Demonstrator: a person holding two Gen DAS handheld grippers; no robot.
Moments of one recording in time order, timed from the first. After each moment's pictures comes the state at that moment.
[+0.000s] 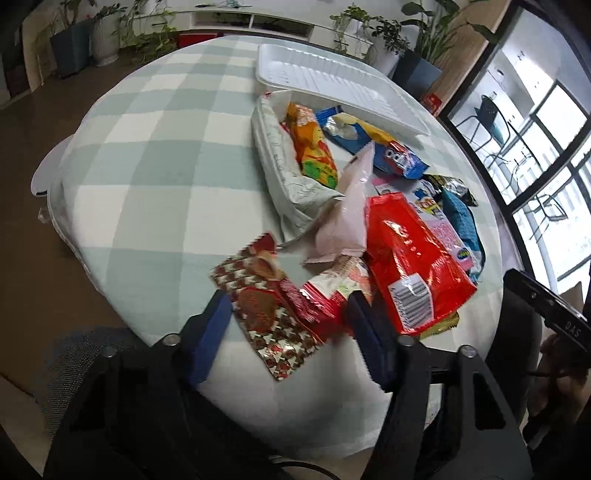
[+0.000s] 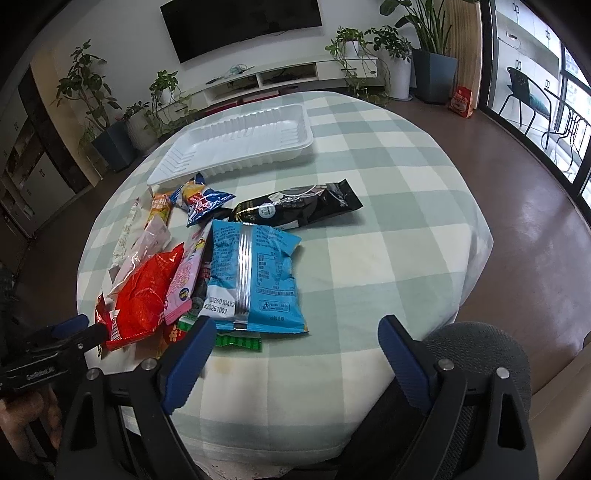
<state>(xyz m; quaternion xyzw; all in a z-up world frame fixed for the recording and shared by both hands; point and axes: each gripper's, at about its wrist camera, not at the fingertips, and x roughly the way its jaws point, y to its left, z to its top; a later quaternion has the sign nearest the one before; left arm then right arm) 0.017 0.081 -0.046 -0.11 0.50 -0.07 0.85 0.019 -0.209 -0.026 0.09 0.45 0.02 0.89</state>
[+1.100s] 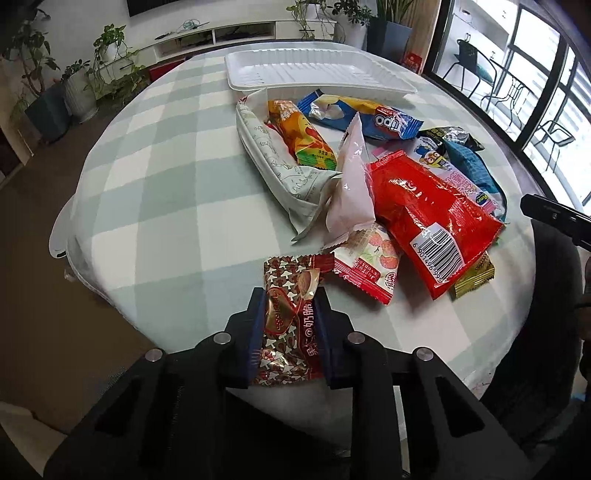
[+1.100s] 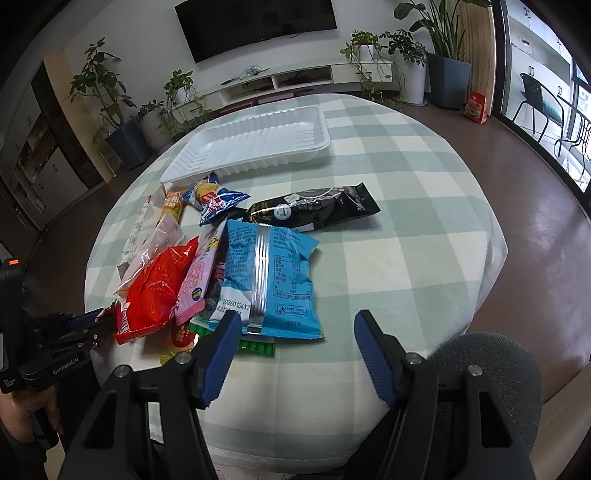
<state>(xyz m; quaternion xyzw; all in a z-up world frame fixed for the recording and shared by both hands) 0.017 0.065 -0.048 0.04 0.50 -0.09 0.86 0.026 -0.205 -0.026 0.09 0.44 0.05 0.89</state>
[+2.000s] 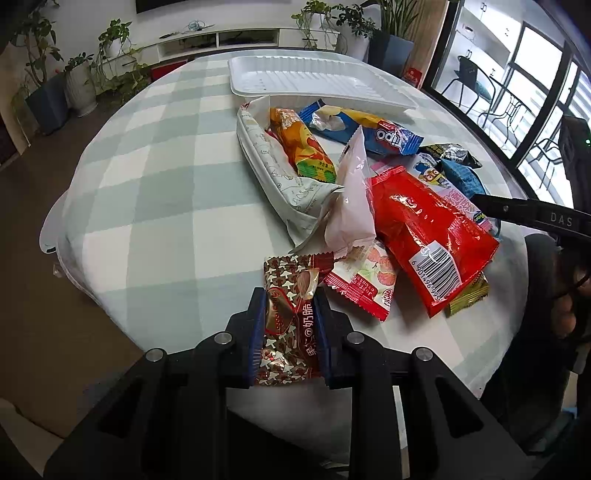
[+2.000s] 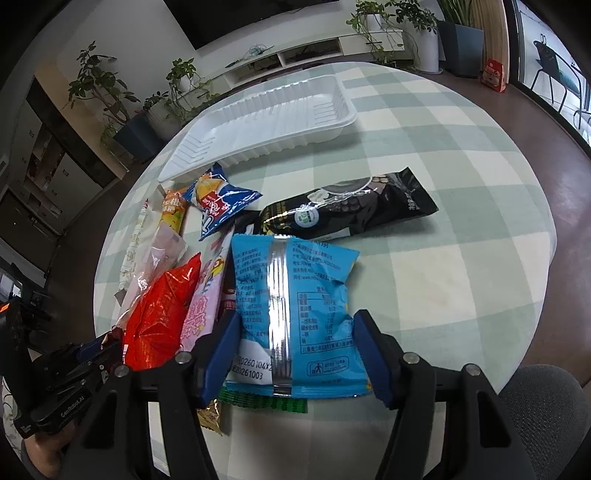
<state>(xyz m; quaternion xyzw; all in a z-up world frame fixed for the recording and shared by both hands) 0.022 0.067 -0.050 0.01 0.49 -0.10 0.87 0.079 -0.196 -0.052 0.14 0.48 0.09 0.86</state>
